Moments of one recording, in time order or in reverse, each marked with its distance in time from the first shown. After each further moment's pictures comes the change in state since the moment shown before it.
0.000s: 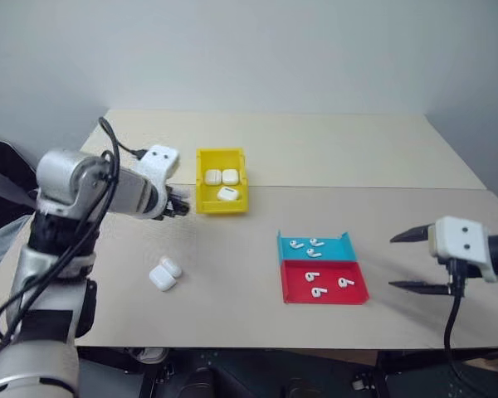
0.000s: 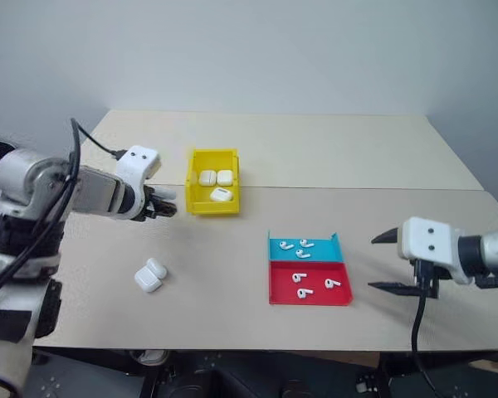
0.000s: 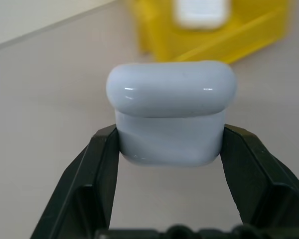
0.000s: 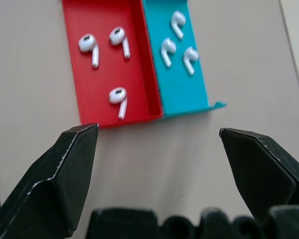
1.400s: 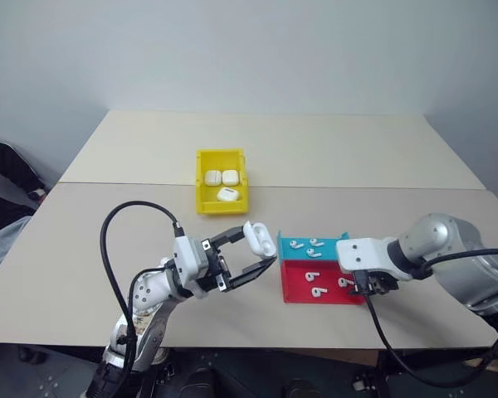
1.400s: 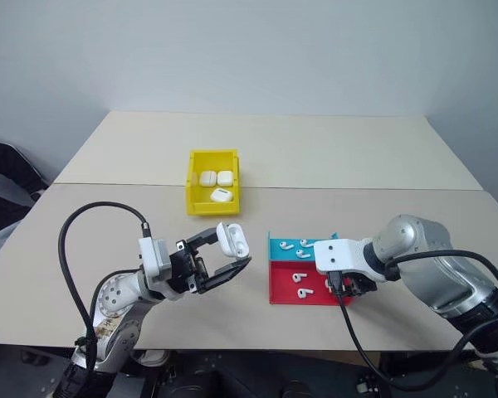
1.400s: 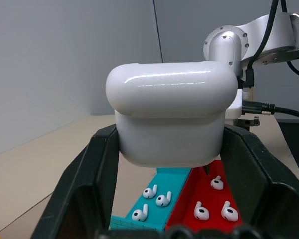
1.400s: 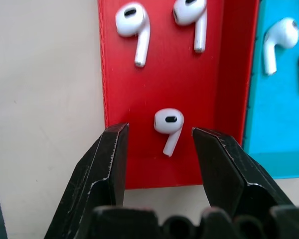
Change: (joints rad) left arm 0.749 -0.286 -0.175 -0.094 0.447 -1.646 -0.915; right arm -0.404 0.131 0.685 -0.074 -0.426 0.343 0.021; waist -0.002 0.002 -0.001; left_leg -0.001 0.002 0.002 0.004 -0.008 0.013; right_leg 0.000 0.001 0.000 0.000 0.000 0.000
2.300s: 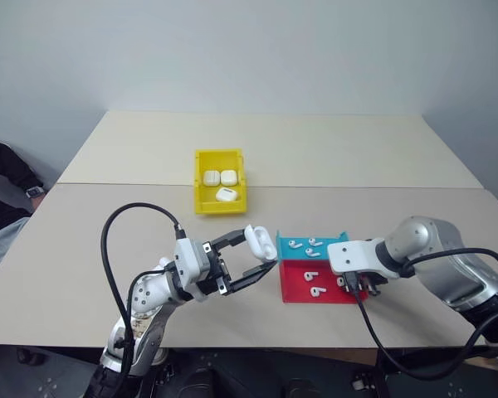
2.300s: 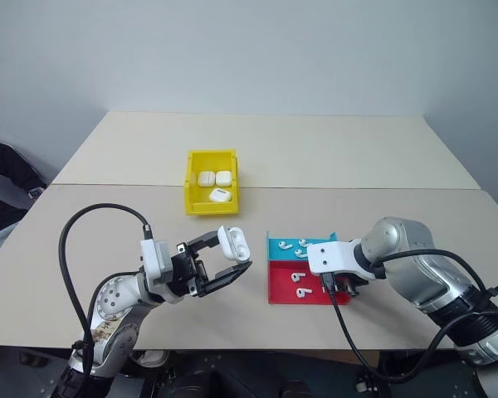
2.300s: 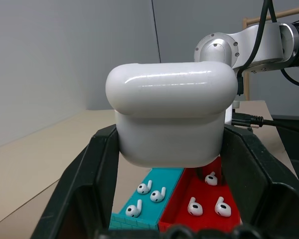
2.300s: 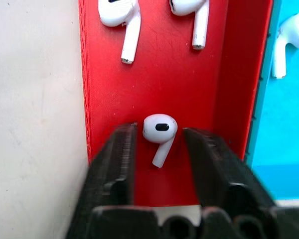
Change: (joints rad) left arm 0.014 0.014 0.000 -0.029 0.007 0.040 0.007; right arm -0.020 0.091 0.014 0.073 -0.085 -0.059 0.030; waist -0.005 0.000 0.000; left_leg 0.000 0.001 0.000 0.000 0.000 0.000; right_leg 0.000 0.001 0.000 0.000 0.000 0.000
